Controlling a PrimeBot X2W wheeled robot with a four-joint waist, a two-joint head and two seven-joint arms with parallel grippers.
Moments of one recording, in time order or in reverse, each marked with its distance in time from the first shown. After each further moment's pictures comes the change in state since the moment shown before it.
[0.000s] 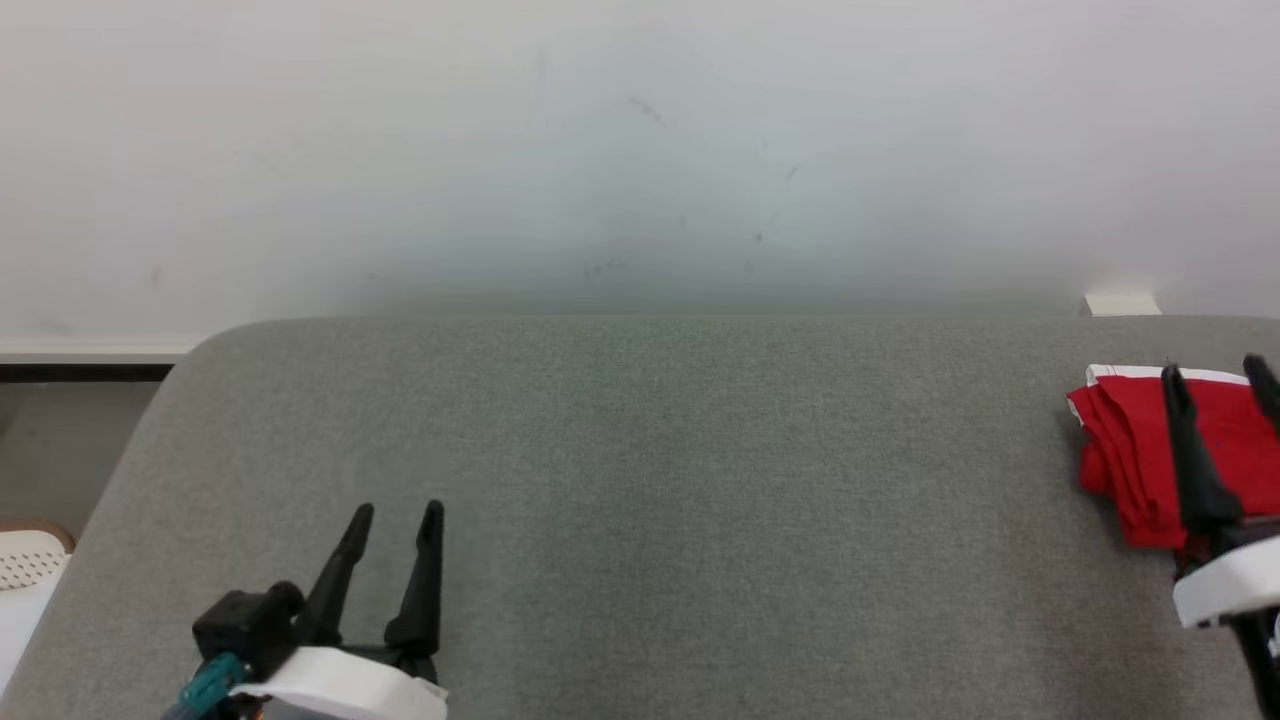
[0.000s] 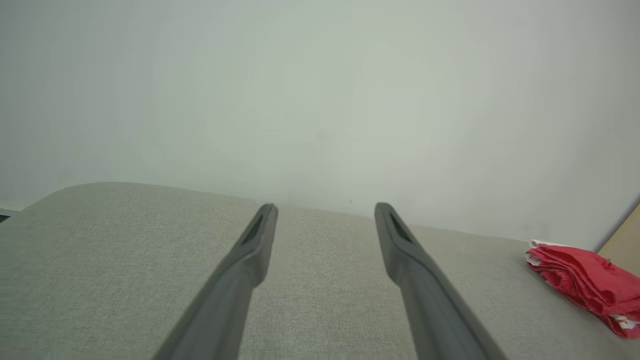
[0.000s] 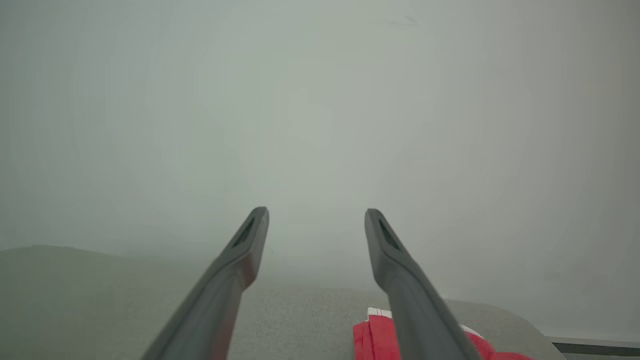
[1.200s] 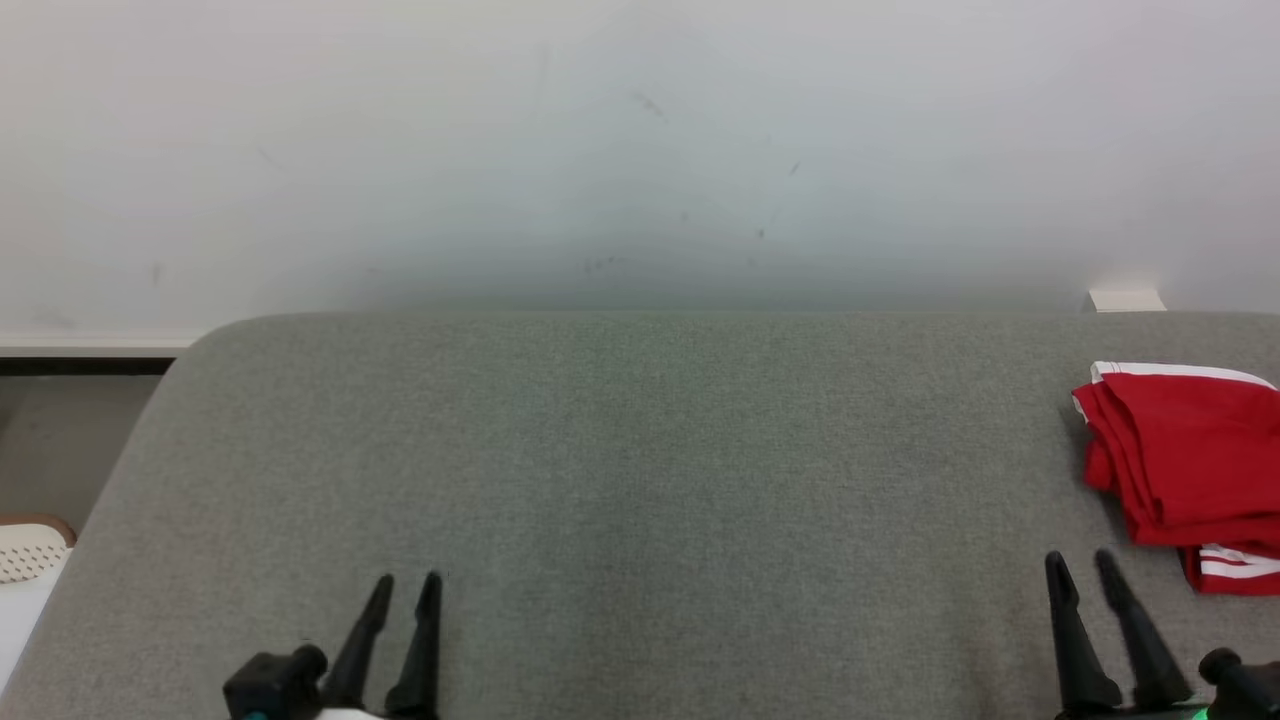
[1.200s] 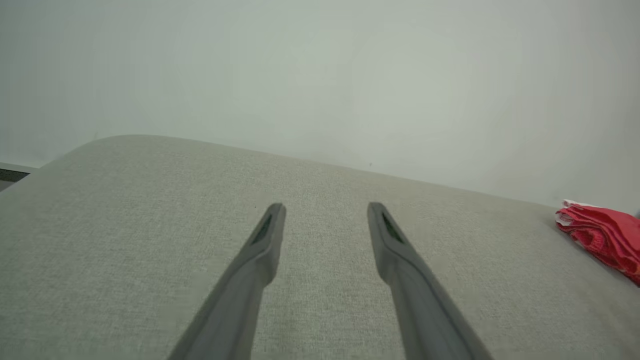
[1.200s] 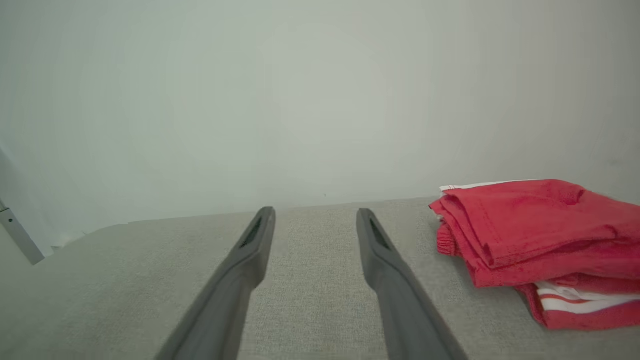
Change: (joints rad) left arm 0.086 -0.050 0.062 0.029 0.103 0.000 0.000; right arm 0.390 0.273 -0.066 -0.204 -0.083 0.000 -0.067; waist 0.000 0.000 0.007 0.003
